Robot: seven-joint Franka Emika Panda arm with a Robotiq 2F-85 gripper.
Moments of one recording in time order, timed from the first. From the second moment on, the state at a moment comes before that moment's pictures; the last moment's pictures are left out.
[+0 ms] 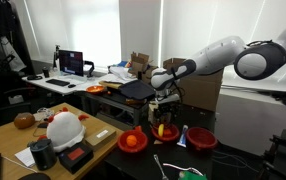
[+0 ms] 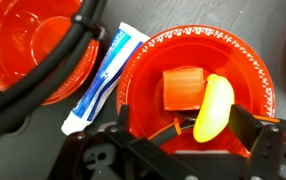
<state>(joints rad) -0.01 1.39 -0.01 -0.77 0.05 1.80 0.58</state>
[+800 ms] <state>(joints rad) -0.01 1.41 0.02 -0.77 0.10 1.90 0.58</state>
